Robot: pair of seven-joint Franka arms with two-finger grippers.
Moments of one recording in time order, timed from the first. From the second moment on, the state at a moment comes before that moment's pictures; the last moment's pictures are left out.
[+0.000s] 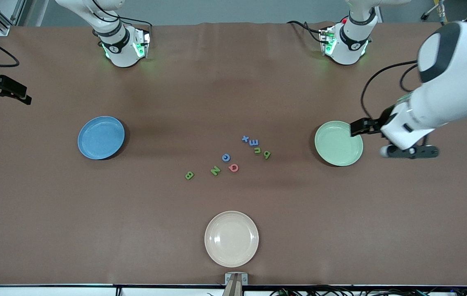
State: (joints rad) left arm -0.06 0.22 -0.20 -1.57 -0.10 1.68 -0.27; right arm -0.08 -0.06 -0.01 -1.66 0.02 1.54 -0.07
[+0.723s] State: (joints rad) left arm -0.37 0.53 -0.23 -1.58 0.04 1.97 -0.98; right arm -0.10 0.17 -0.01 -1.66 0.02 1.69 0.02
